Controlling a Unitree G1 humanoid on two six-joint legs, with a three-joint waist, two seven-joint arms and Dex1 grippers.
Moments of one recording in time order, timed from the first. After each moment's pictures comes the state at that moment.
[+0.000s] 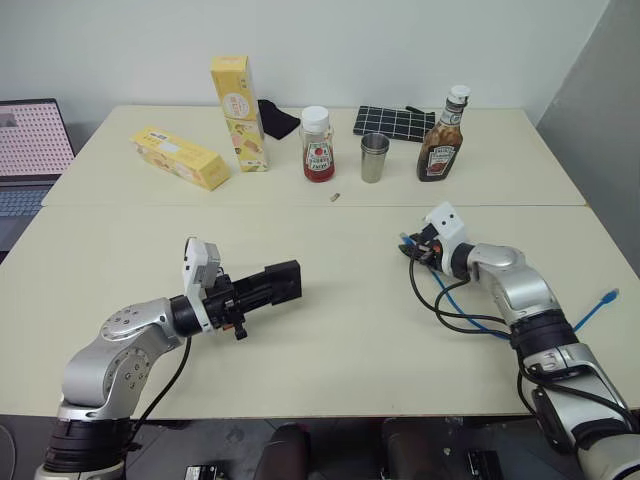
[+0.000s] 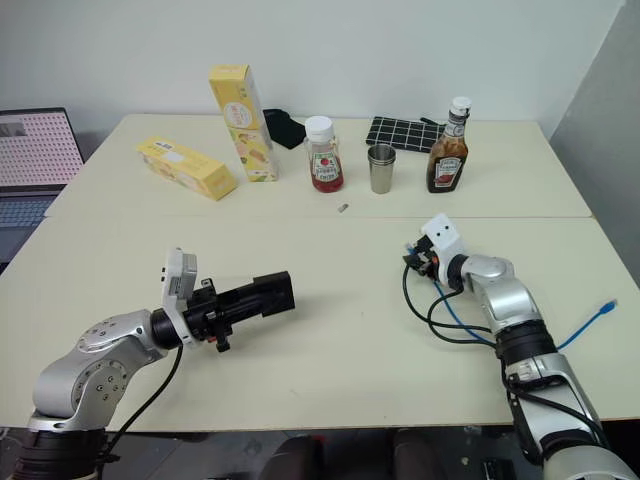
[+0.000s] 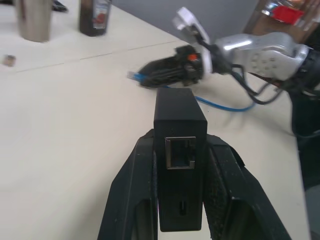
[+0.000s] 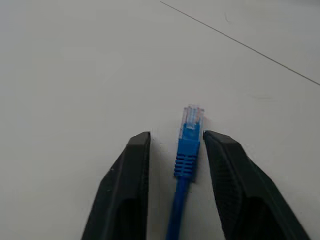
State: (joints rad) left arm -0.14 0.61 0.18 -0.20 -0.69 0.51 -0.92; right arm -0.67 -0.49 0.17 0.36 0.16 0.39 0.71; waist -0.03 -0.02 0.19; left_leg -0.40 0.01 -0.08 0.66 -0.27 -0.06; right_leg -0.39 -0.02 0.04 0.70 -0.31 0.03
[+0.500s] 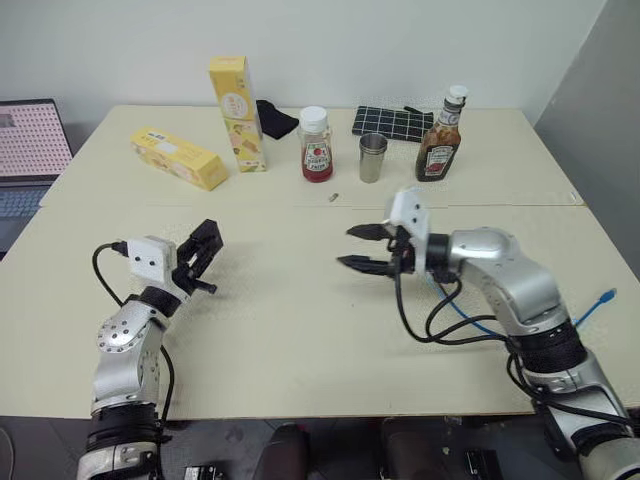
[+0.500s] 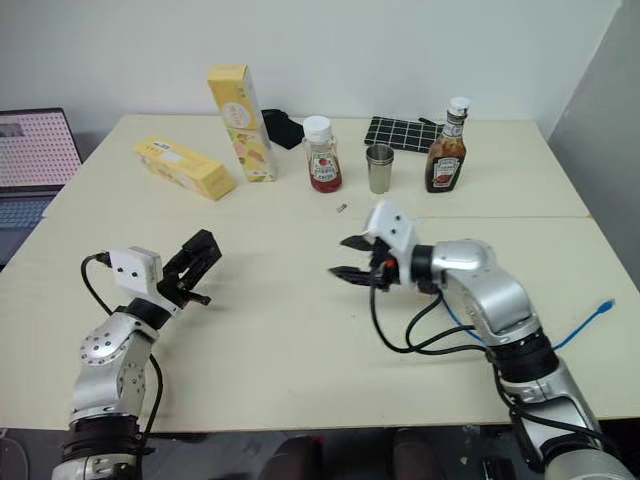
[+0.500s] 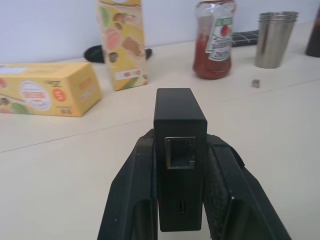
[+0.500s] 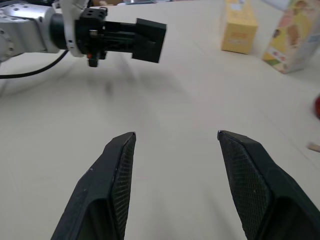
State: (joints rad) left arm -0.25 0.42 0.34 0.32 -0.31 -0.15 -0.51; right arm -0.67 -0.42 0.28 -0.17 0.31 0.61 0.88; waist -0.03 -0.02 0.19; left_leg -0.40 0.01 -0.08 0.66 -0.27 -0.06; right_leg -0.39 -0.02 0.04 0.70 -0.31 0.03
